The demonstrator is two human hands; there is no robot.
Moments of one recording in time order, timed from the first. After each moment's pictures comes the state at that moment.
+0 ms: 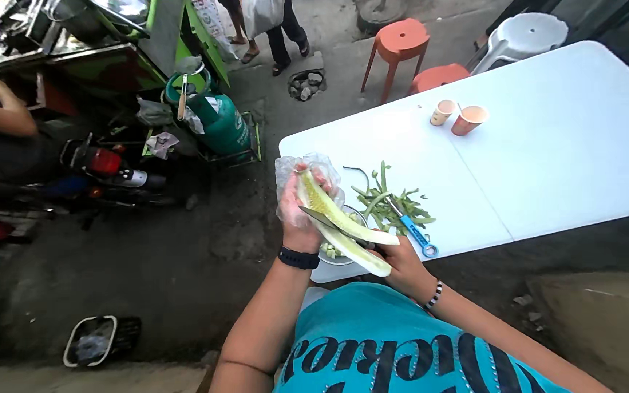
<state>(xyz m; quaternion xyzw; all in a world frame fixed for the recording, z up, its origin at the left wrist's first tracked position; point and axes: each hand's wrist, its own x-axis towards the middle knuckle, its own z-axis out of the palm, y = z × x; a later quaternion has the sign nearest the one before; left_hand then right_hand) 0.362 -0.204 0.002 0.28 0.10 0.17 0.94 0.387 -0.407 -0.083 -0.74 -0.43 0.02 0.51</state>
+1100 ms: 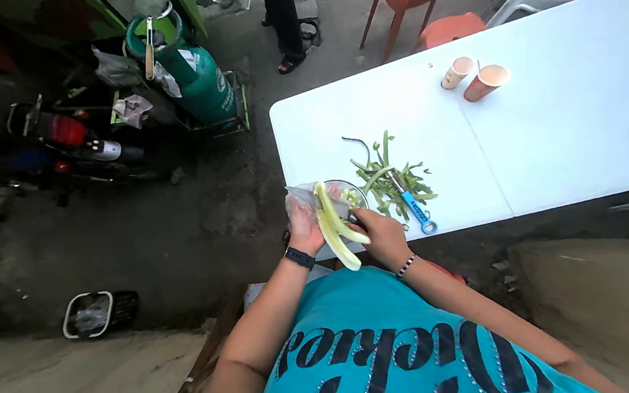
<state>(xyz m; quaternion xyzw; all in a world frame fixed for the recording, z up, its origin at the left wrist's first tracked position) 0.338 -0.207 -0.126 0.19 0.28 0.05 0.94 0.387 -0.386 -0.141 -0.89 -0.34 0.10 0.29</state>
